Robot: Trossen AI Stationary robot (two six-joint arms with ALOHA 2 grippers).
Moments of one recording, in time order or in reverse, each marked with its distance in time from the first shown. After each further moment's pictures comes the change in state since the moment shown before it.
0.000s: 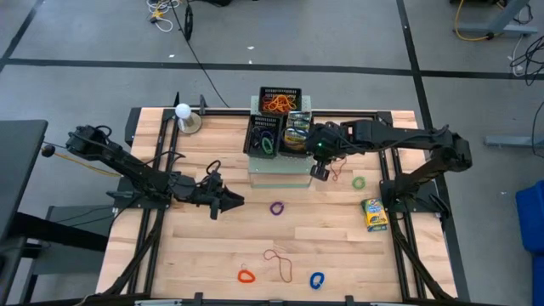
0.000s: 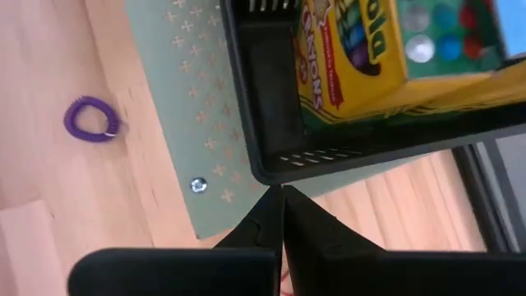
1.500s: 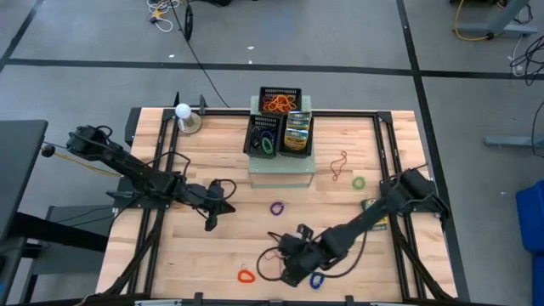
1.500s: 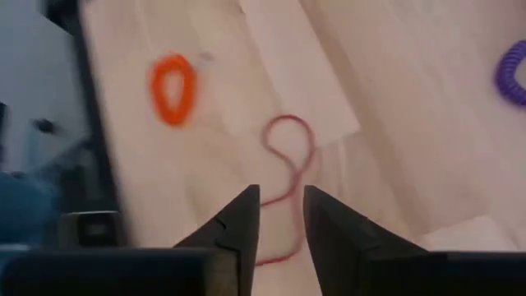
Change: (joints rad) left arm 0.002 0.011 0.000 -0.411 0.104 0.418; right arm 0.725 0.514 0.103 0.487 0.109 0.816
